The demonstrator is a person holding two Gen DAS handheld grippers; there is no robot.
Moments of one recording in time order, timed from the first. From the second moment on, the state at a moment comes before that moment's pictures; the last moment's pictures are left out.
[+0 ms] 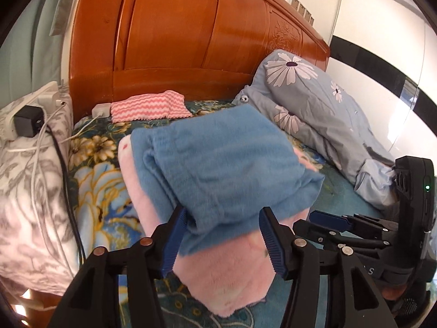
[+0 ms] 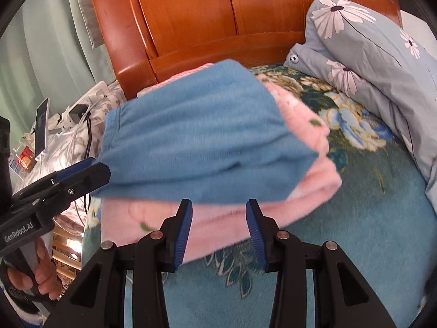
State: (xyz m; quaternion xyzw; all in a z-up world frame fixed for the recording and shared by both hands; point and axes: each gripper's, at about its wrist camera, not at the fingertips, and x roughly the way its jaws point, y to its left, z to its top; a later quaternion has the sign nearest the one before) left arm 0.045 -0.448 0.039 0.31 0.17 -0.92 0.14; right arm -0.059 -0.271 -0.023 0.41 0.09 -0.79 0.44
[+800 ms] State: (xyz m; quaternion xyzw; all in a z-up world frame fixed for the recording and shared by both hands) left arm 0.074 -0.389 -0.025 0.32 0.17 -0.90 0.23; right arm -0.018 -0.234 -0.063 0.37 0.07 -0.84 0.39
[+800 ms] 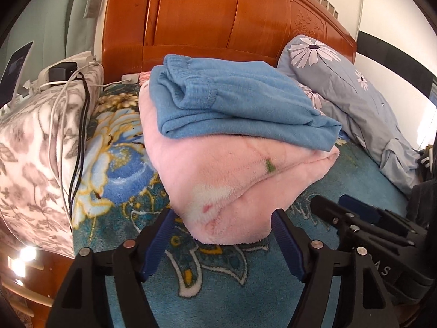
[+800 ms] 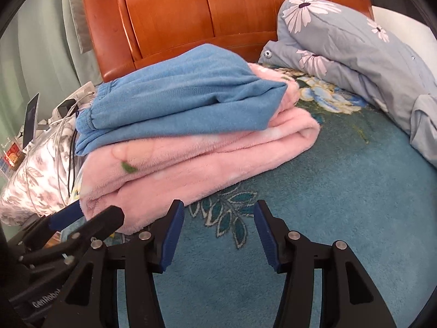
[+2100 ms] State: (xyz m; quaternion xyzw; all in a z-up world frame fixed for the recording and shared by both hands) left arm 0.093 -0.379 -0.006 0.25 0.08 -0.91 0.31; right arm -0.014 -0.231 -0.048 0.34 0.08 -0.87 0.36
